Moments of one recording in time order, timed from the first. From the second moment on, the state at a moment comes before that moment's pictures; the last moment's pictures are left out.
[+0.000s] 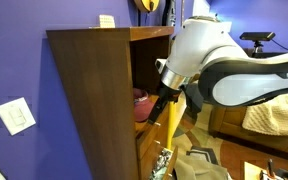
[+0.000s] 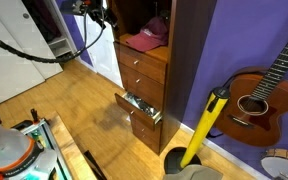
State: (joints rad) arm 0.08 -0.38 0.12 -2.25 -0.10 2.30 0.09
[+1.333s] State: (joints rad) arm -0.07 -0.26 0.11 -2.26 -0.26 2.66 0.19
